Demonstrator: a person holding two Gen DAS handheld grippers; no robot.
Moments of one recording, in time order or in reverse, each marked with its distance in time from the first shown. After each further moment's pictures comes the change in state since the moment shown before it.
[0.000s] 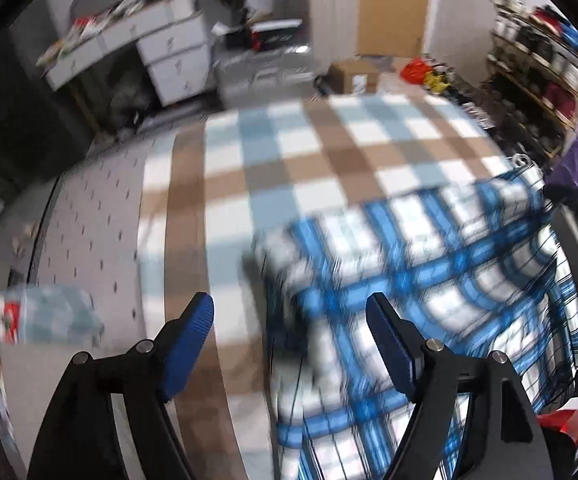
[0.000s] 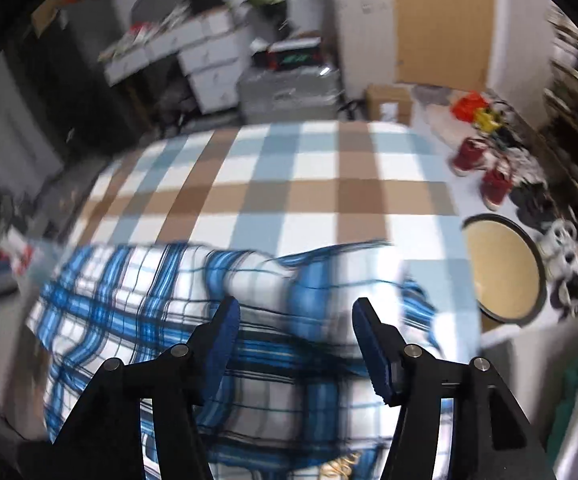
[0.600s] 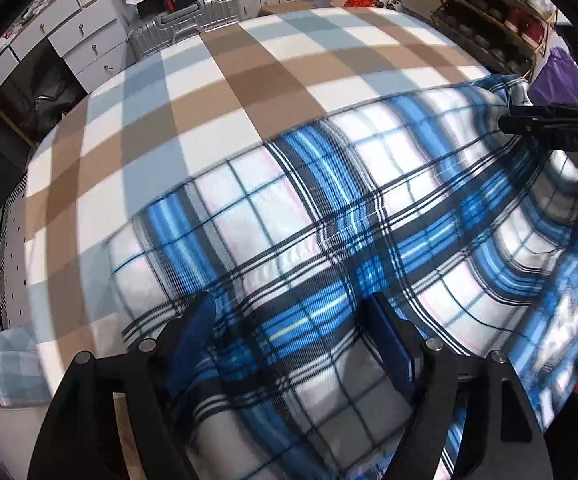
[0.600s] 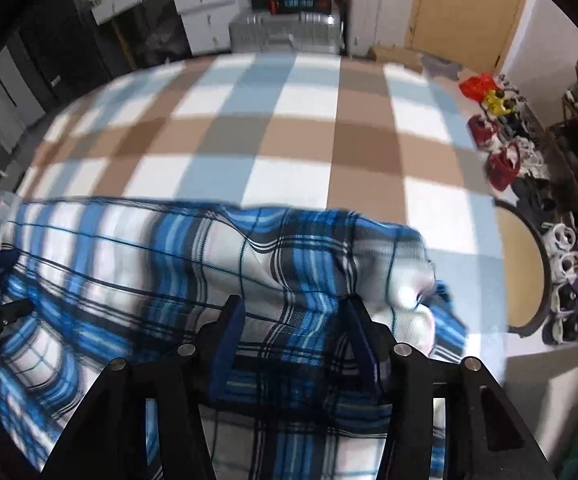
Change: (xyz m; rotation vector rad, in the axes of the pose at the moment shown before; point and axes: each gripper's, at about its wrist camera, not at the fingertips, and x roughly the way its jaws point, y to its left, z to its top) left arm 0.107 -0.037 -0.020 0.159 0.178 -0.128; right arm 0.071 -0.019 -0.003 -0.064 0.123 -0.064
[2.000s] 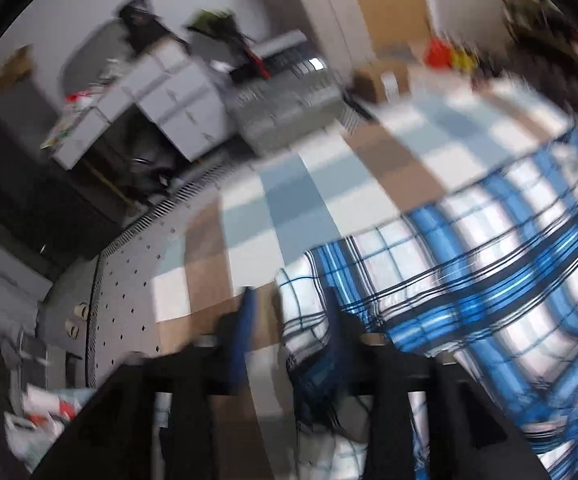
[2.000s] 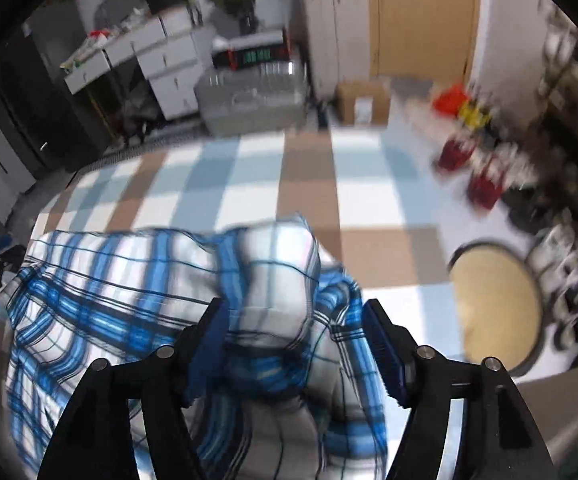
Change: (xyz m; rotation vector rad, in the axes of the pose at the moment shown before) left arm -0.002 0.086 0.083 -0.005 -0.249 0.393; right arm -0.017 -0.041 0.060 0.125 -0.176 -0.017
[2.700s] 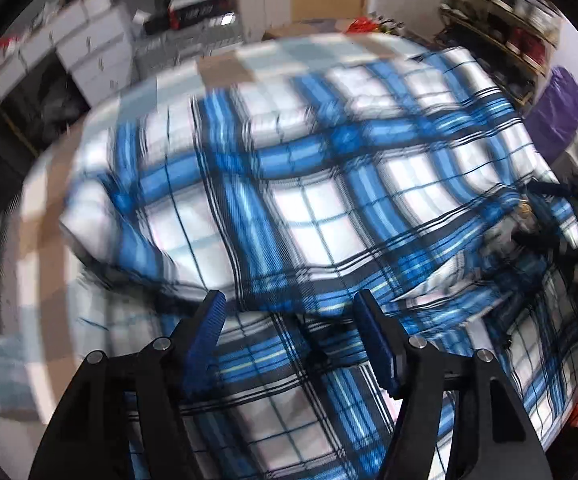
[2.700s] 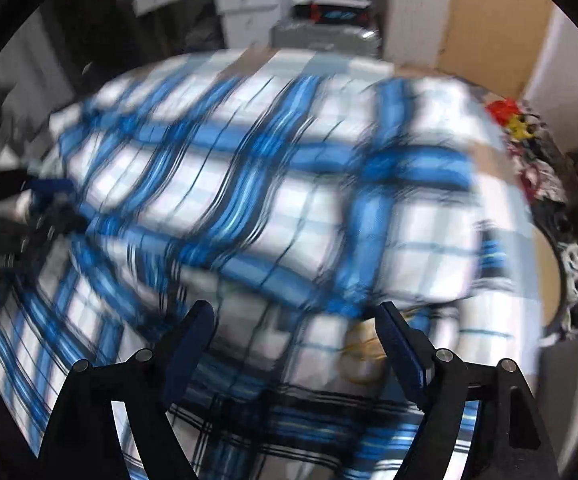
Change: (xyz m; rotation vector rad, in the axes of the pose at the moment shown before) left arm -0.025 -0.096 -0.056 0.015 0.138 -0.341; right arm -0.012 0.072 -0.108 -0.175 0.118 0.078
